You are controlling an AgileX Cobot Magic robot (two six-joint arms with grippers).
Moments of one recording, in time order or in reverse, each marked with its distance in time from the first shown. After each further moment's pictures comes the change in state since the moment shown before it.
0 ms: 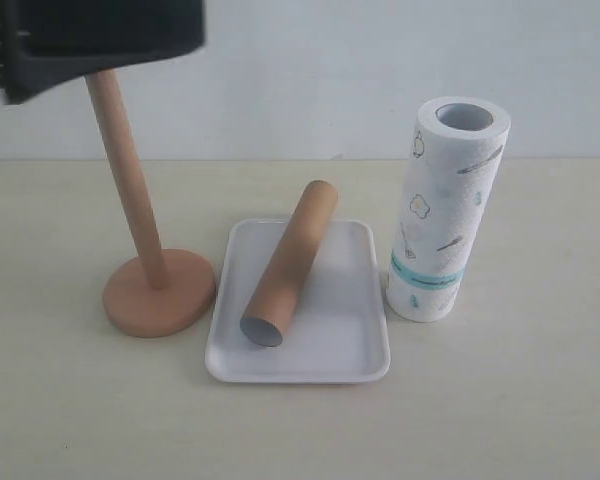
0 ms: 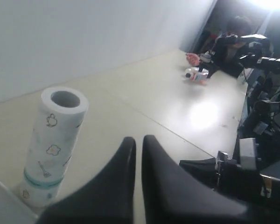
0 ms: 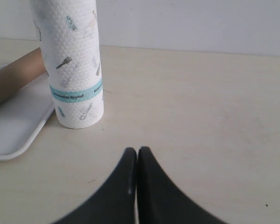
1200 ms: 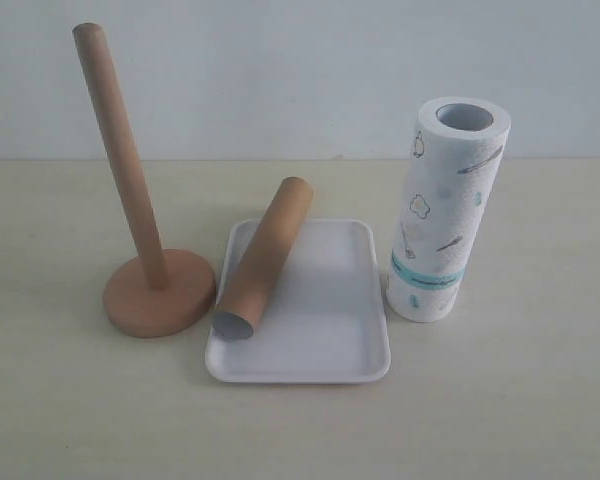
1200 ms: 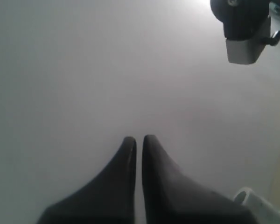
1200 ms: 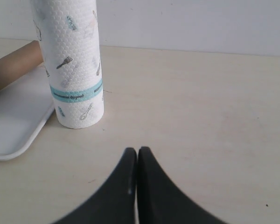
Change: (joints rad) left arm 0.096 -0.956 0.278 0.005 0.044 0.944; right arm 0.000 0.000 0.000 0.000 0.000 0.000
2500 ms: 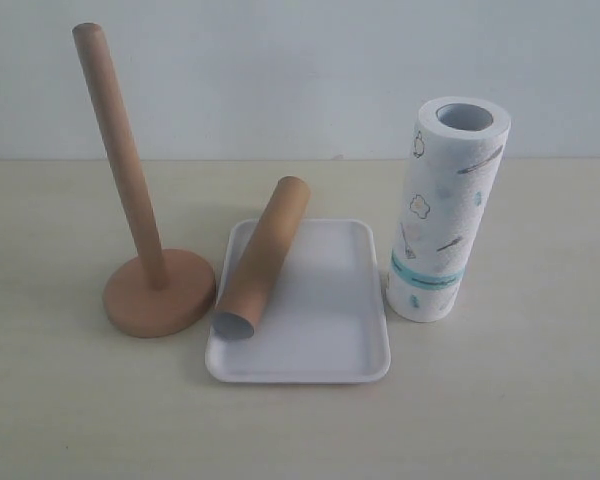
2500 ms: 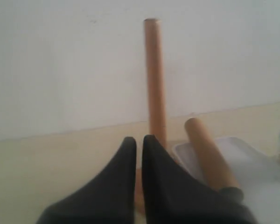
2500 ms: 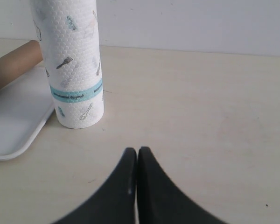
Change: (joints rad) left arm 0.171 -0.008 0.503 -1.816 0.720 1.171; right arm 0.000 0.000 0.000 0.000 0.000 0.000
